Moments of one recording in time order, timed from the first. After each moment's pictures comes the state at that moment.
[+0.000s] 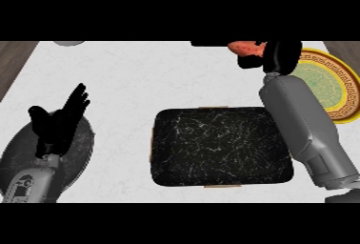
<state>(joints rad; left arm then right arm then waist) -0.19 0.23 0.06 -1.40 0.05 0.02 0.17 -0.96 -0.22 0.04 -0.65 1.02 -0.62 0.52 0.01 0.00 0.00</state>
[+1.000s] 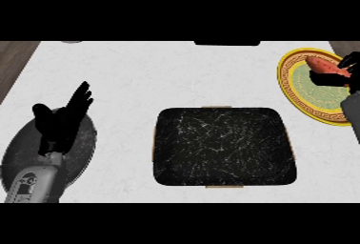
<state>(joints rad) -0.20 0.21 0.06 -1.41 0.03 0.00 0.19 -0.85 -0.53 -0.24 -0.38 0.77 -0.58 0.15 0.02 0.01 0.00</state>
